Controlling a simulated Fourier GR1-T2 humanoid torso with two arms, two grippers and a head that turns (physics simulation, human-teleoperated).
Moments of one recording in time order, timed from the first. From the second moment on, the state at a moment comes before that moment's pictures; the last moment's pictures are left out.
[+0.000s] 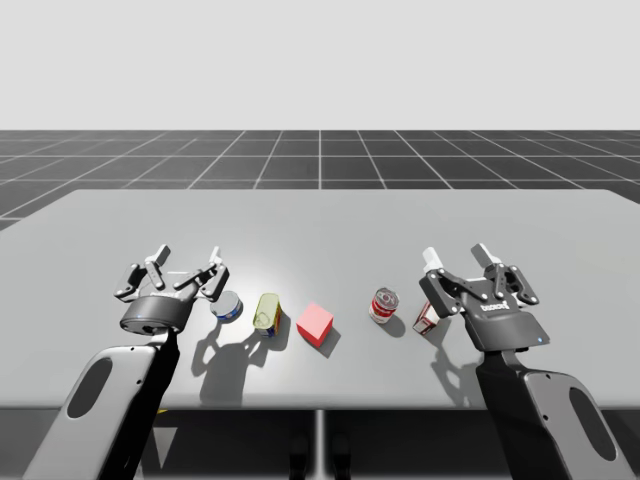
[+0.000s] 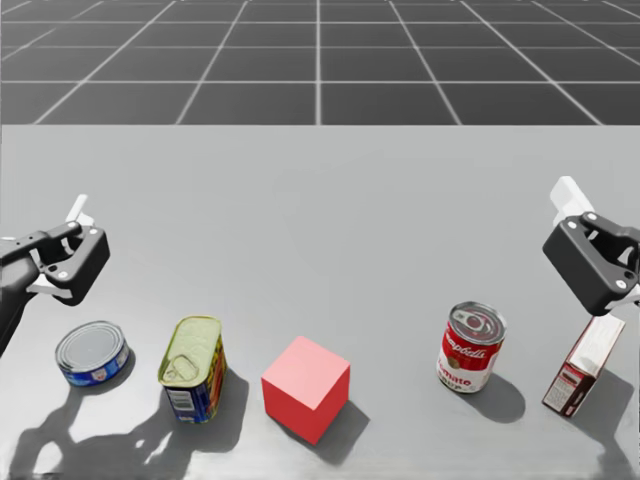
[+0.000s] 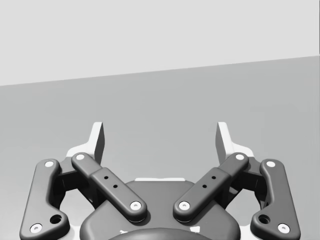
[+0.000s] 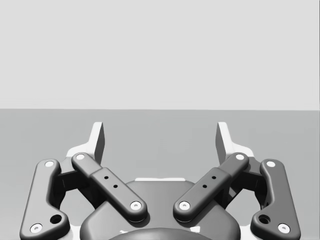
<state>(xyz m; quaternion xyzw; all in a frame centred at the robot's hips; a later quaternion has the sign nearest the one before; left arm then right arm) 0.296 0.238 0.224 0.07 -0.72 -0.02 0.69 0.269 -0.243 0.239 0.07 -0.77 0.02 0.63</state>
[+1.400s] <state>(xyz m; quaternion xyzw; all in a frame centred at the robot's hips) 0.294 0.234 0.226 0.05 -0.73 -0.01 0.68 0.177 -0.202 0.220 0.23 -0.67 0.27 0.65</state>
